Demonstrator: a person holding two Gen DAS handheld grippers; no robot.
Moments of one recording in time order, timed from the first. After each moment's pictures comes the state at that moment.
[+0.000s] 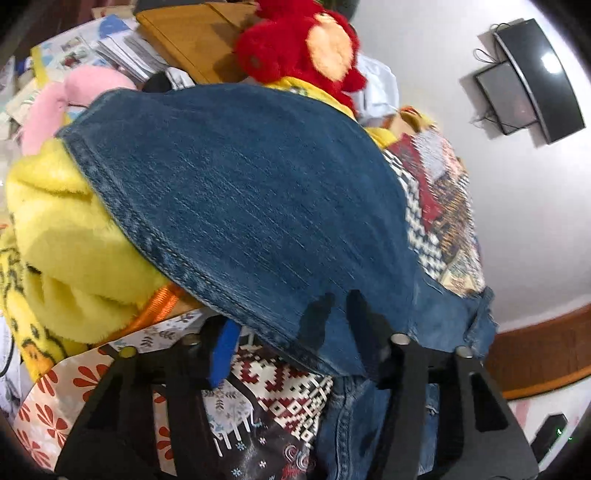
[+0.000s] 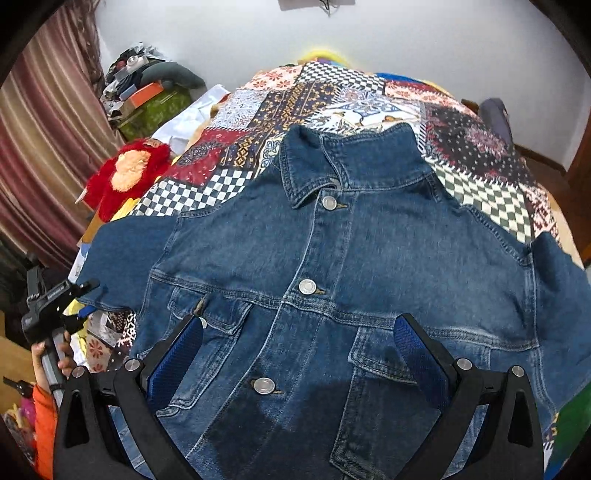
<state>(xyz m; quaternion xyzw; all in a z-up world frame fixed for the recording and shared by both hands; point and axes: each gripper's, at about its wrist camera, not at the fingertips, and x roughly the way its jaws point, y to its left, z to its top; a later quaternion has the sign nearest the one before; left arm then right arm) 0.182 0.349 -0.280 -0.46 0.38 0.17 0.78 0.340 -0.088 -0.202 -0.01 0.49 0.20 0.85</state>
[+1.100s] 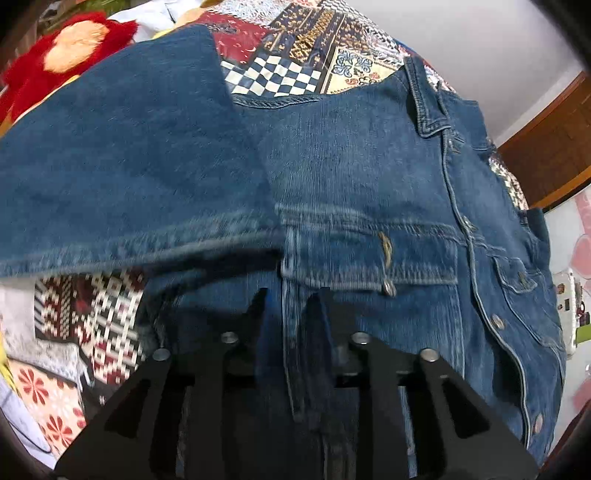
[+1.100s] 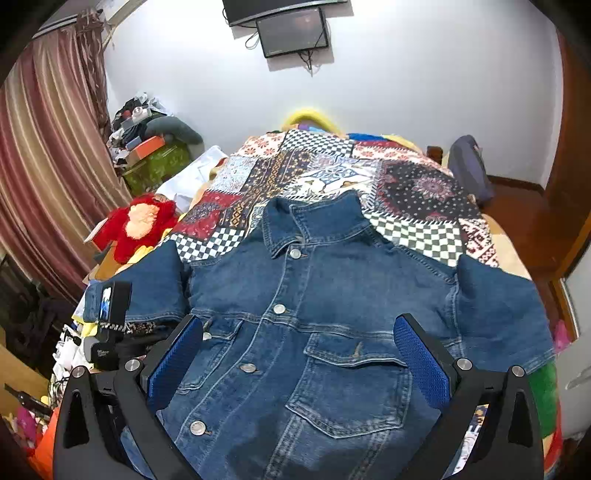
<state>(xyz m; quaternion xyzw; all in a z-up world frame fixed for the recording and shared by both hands) 0.270 0.150 -0.264 -0.19 0.54 0.00 0.82 0.277 -0.166 -0.117 0.02 0.40 0.18 0.90</state>
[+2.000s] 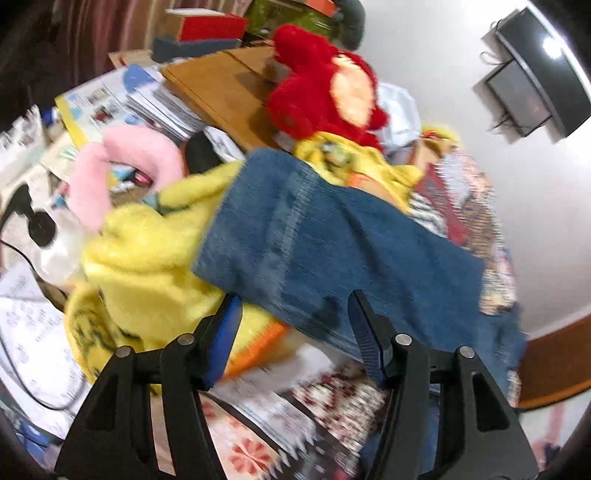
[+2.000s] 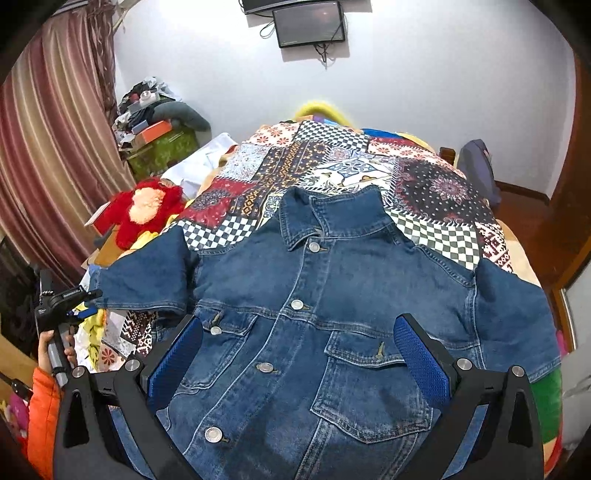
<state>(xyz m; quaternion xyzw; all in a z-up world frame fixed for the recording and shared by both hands) 0.164 0.388 -0.252 -0.39 0.38 0.25 0.80 0.279 -0.129 -0.127 -0.01 0.41 0.19 0.89</state>
